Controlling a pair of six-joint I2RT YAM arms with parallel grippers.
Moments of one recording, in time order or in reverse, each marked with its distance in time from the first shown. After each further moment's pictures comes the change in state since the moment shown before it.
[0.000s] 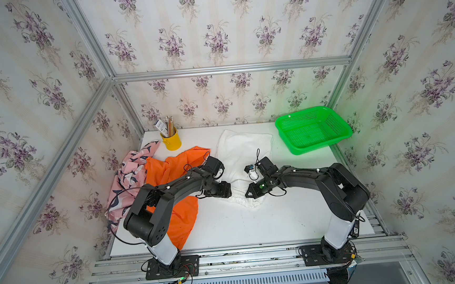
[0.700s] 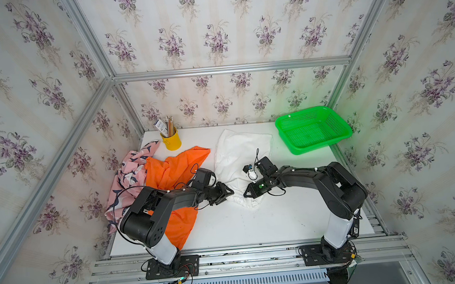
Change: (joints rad) left arm 0.043 0.056 -0.259 0.610 0.288 -0.563; right arm 0.011 -0.021 -0.005 0.003 0.031 -0.043
